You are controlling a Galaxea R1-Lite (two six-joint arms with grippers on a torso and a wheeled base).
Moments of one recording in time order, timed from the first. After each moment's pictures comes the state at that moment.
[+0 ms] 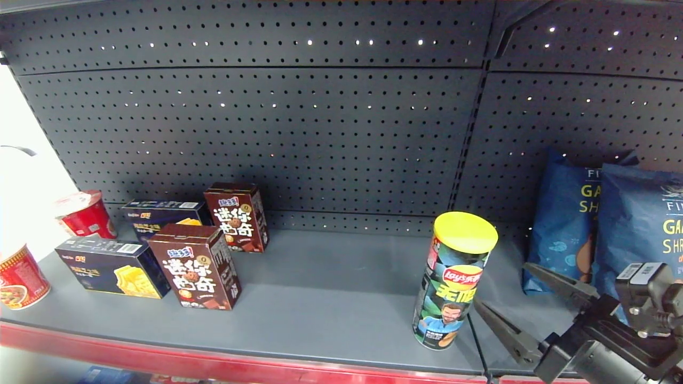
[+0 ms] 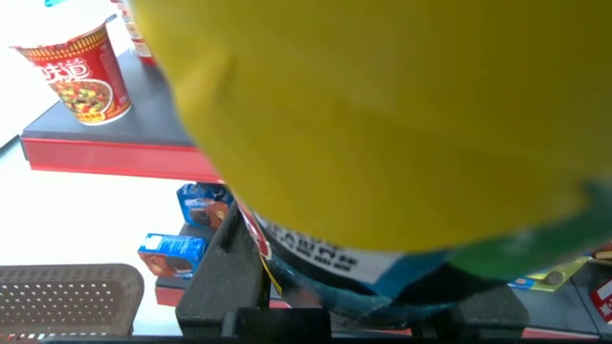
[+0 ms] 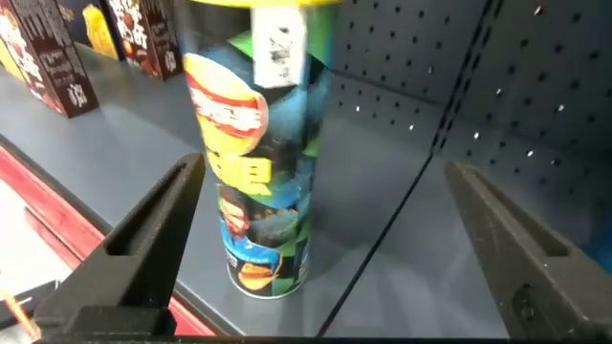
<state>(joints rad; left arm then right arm) -0.12 0.09 -0.23 0.19 0.16 0.00 0.72 1.50 0.00 -1.57 -0.19 -0.07</state>
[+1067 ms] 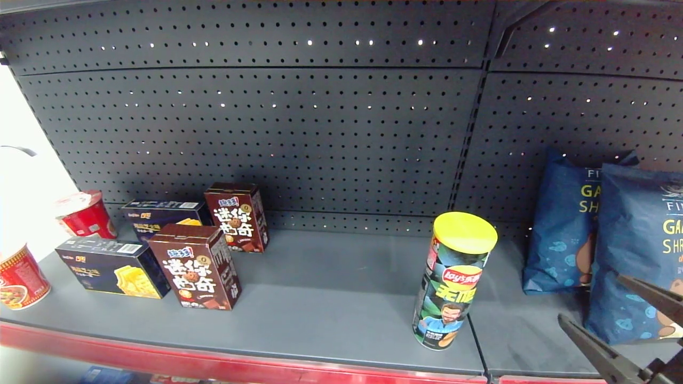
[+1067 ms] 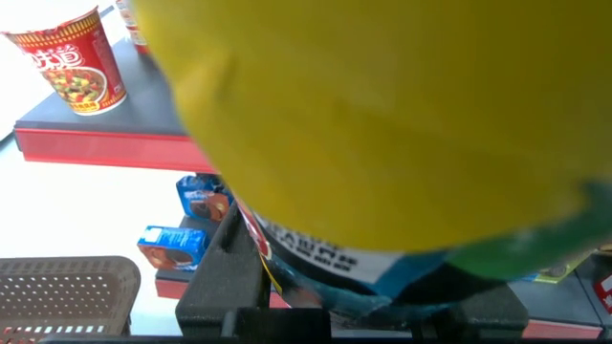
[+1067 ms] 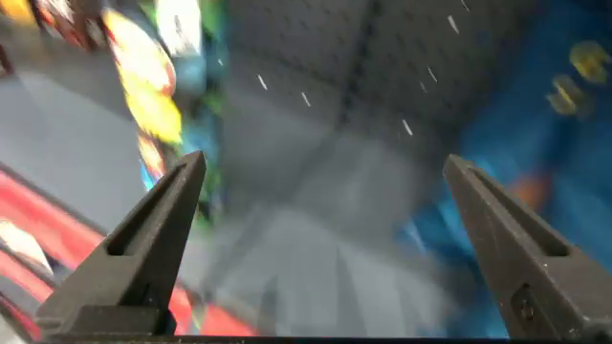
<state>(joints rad) -0.12 0.09 -0.20 0.19 0.16 0.00 0.57 0.99 0.00 -1.01 -0.20 -0.18</state>
